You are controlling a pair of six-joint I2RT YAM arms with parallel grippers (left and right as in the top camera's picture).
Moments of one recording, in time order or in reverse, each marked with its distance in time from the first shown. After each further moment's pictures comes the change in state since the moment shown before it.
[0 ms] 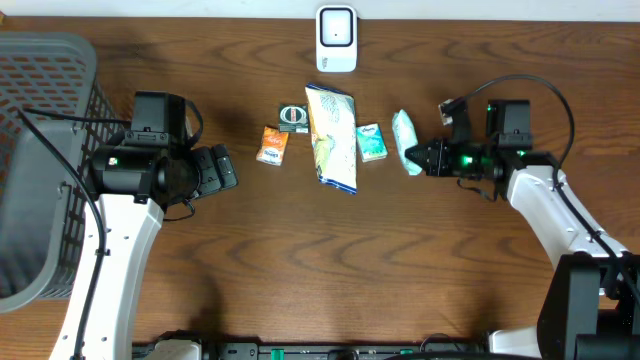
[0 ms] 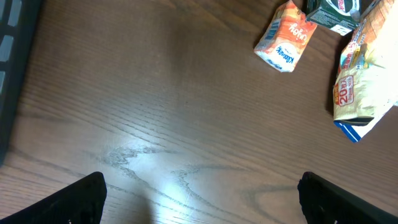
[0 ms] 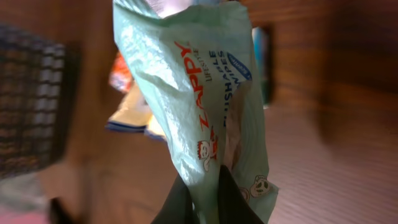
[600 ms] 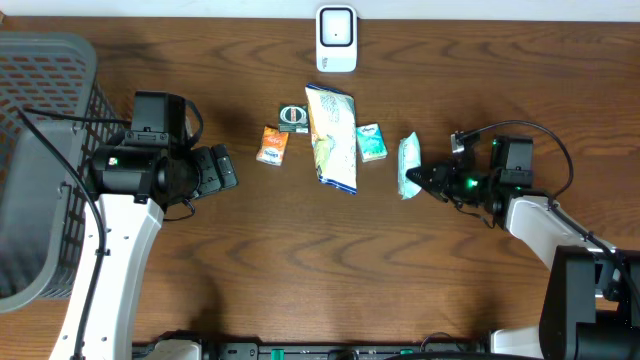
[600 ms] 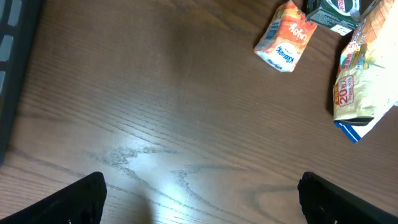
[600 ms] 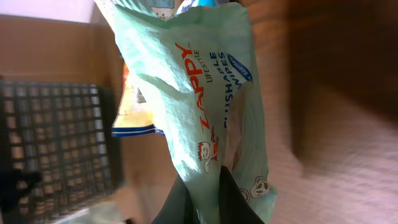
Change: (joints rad) left arm 0.000 0.000 0.000 0.000 0.000 0.000; right arm -0.065 0.001 -0.259 0.311 -0.119 0.400
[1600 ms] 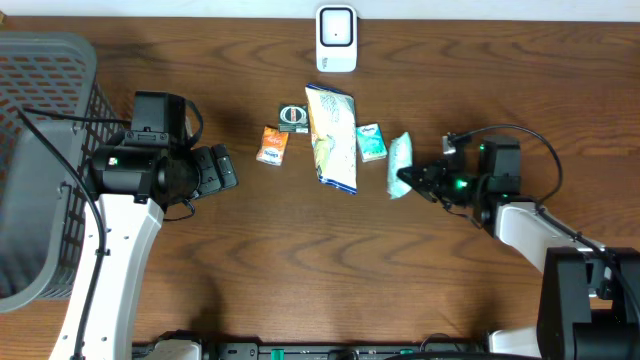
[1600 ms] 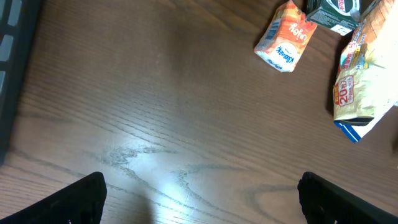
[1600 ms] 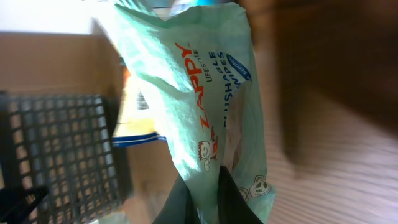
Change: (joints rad) left arm 0.000 0.000 0.000 0.000 0.000 0.000; right arm 0.069 0.001 -0.053 0.169 0.045 0.156
